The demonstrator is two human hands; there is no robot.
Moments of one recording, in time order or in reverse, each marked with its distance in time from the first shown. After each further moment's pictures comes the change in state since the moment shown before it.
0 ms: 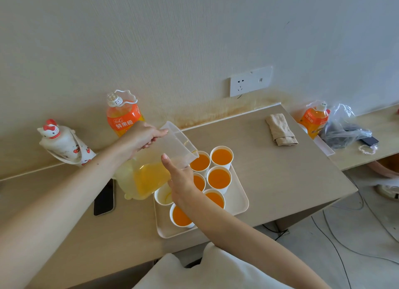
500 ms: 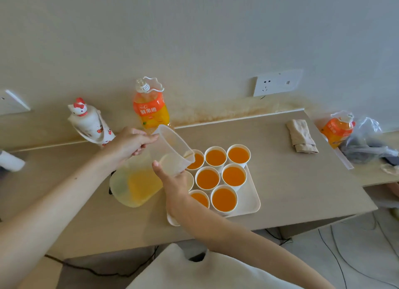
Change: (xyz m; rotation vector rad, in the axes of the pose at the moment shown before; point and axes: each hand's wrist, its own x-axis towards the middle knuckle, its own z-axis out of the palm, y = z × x) left_hand -0.056 -0.048 -0.044 -0.074 0.071 -0.064; right_hand -0.026 0.051 0.030 -0.200 -0.039 -0.018
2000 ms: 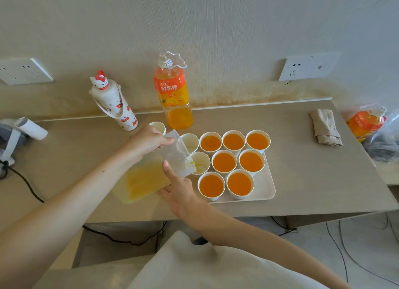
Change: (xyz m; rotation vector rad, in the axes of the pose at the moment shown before) left_hand -0.018 -0.042 0.006 0.249 0.071 -0.205; right_hand -0.030 0.051 0.006 0.170 -0.141 0.338
